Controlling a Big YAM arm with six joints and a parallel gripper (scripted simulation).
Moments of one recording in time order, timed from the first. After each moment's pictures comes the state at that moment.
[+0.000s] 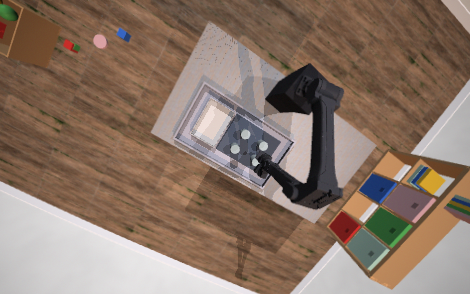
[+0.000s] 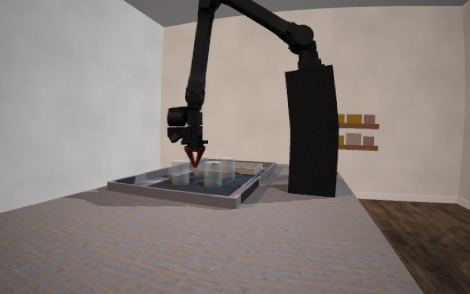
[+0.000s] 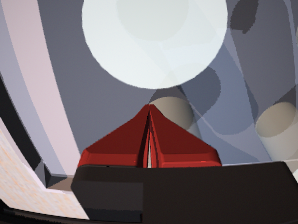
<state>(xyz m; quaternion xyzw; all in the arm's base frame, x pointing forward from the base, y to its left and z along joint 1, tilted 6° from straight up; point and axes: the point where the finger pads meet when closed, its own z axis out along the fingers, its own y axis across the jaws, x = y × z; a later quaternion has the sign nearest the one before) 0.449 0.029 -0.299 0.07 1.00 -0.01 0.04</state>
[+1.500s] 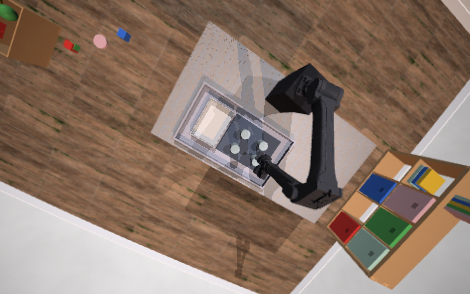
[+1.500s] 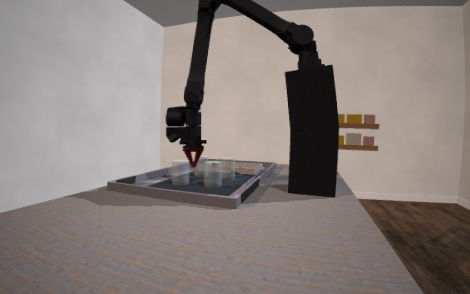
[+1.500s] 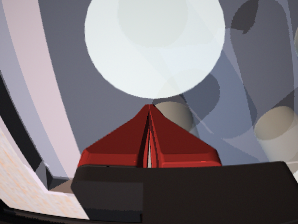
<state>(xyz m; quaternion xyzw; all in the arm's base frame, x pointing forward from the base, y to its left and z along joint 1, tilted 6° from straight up) 0.455 0.029 -0.298 0.07 1.00 -0.01 0.05</state>
